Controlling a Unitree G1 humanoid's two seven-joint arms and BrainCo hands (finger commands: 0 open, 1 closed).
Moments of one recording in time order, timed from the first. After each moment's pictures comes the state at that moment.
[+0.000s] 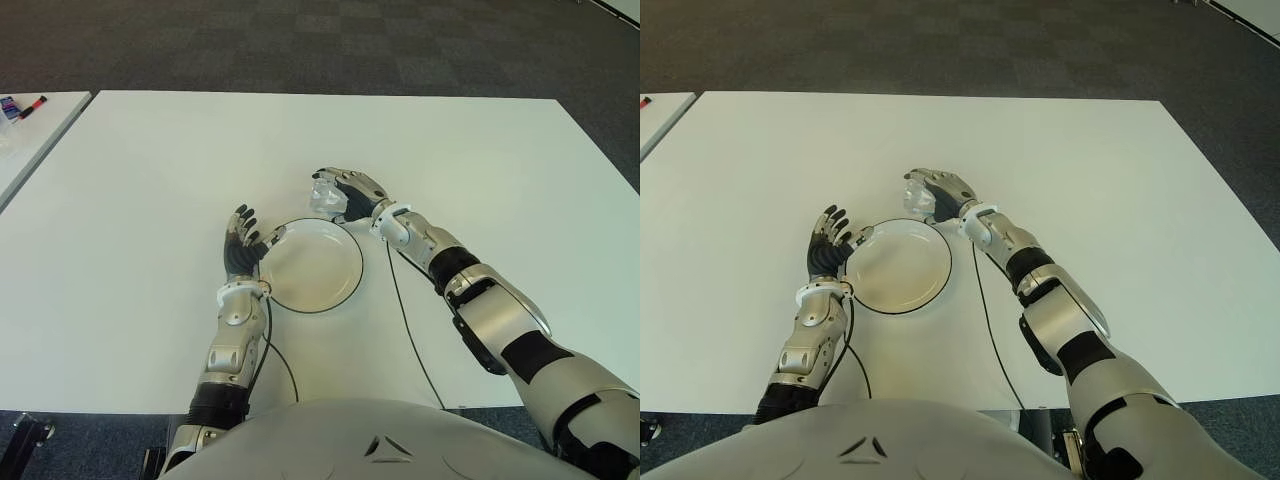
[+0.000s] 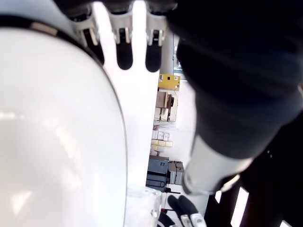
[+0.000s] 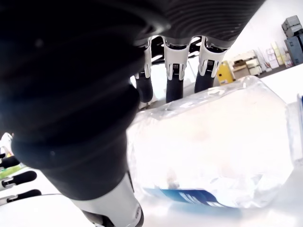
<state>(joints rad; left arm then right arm) 0.14 -0.06 -0.09 0.11 -0.10 -0.05 0.33 -0.76 -0.21 0.56 1.07 -0.70 -0.51 -0.25</state>
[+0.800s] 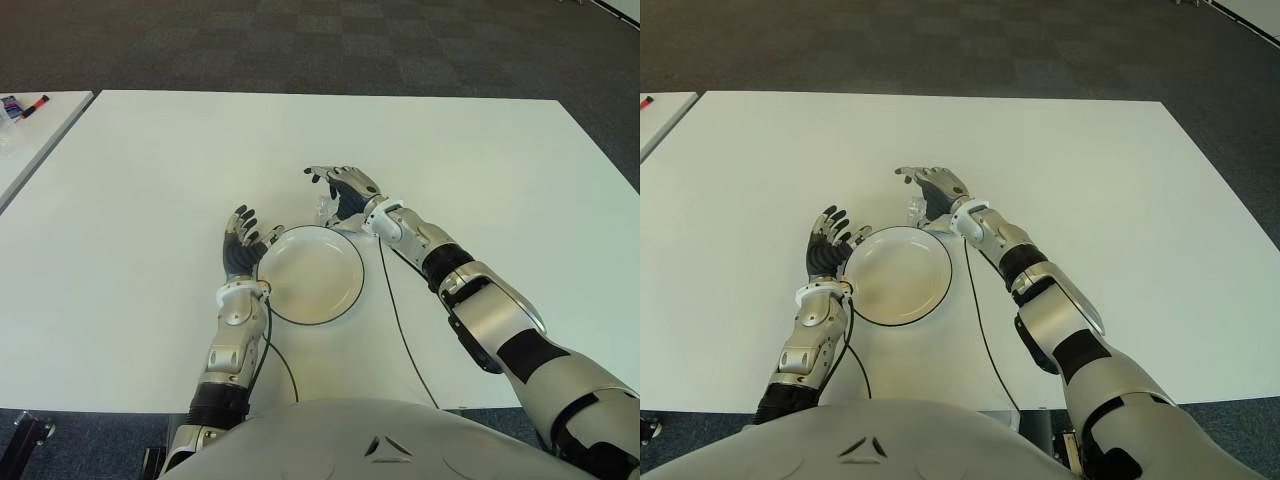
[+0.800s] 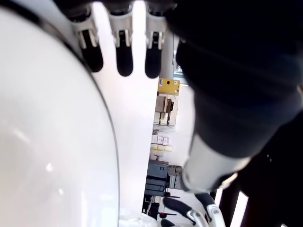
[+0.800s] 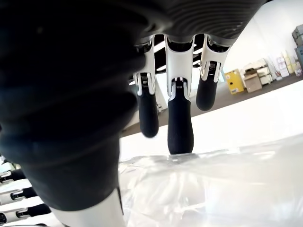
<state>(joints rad) 0.14 -0.06 -0.09 0.11 -0.10 -0.05 0.35 -0.77 -0.18 0.57 1.02 -0.71 -0.48 -0.24</state>
